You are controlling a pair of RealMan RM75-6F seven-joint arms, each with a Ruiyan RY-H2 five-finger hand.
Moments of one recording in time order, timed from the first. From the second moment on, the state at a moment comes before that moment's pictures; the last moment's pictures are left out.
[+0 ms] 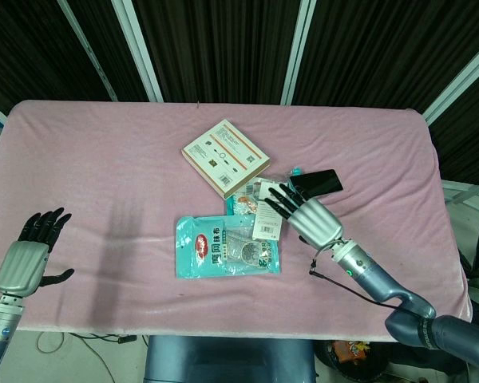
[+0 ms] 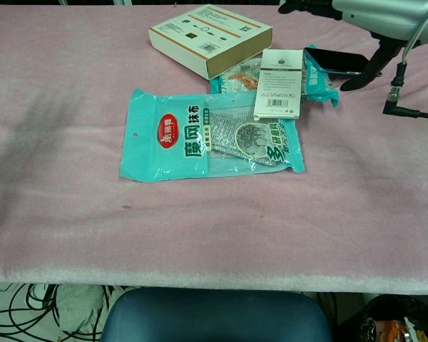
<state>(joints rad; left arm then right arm) -0.22 -1.20 -0.02 -1.56 1.52 1.37 0.04 0.71 -1.41 0.18 -1.32 -1.75 0.99 -0.20</state>
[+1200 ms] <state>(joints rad) -0.22 -1.20 -0.04 -1.57 1.48 1.35 0.02 1.02 -1.63 0.00 -0.80 -1.92 0.85 -0.11</state>
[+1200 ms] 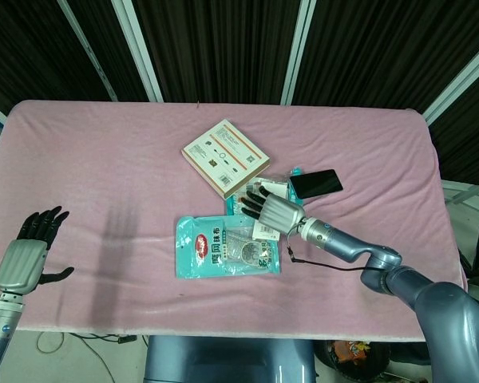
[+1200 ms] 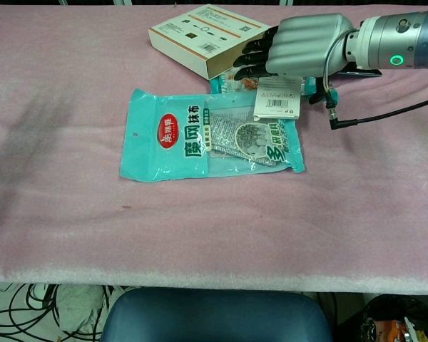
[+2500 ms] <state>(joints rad) -0.22 -1.20 -0.03 -1.58 1.52 1.37 0.02 0.93 -1.37 0.00 -1.16 -1.79 1.07 -0.16</state>
